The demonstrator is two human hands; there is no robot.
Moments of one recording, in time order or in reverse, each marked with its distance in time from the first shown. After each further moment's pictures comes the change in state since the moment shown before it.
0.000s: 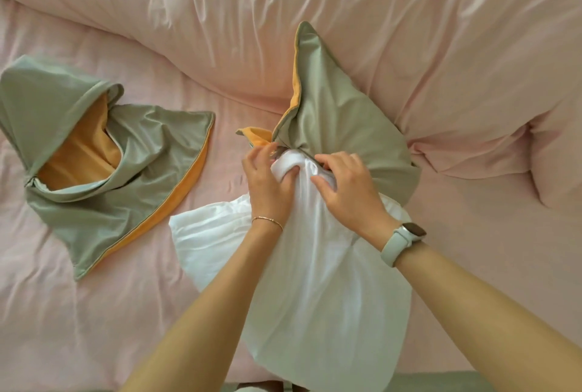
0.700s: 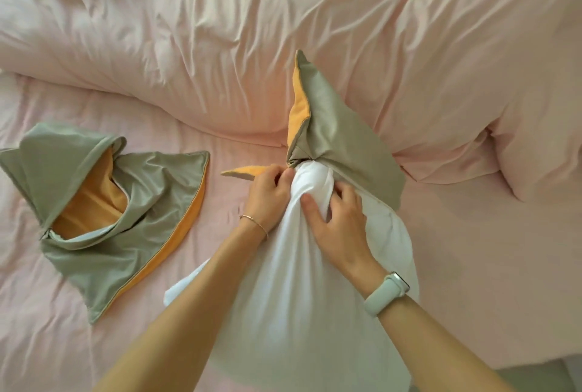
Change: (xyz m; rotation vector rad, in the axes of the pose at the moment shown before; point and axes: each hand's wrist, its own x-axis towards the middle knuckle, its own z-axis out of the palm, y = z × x) left_hand 0.016 0.074 -0.027 0.138 -0.395 -0.039; right_hand -0.035 -0.056 -0.037 0.292 0.037 0.489
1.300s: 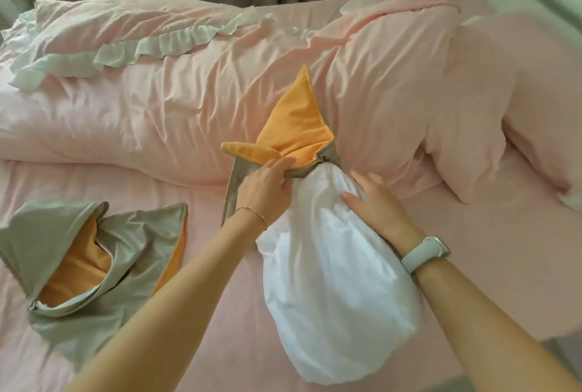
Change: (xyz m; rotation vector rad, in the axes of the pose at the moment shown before) left_hand 0.009 0.098 0.013 0.551 -0.022 0.402; right_hand 0.030 0.024 -0.138 -0.154 -0.059 0.096
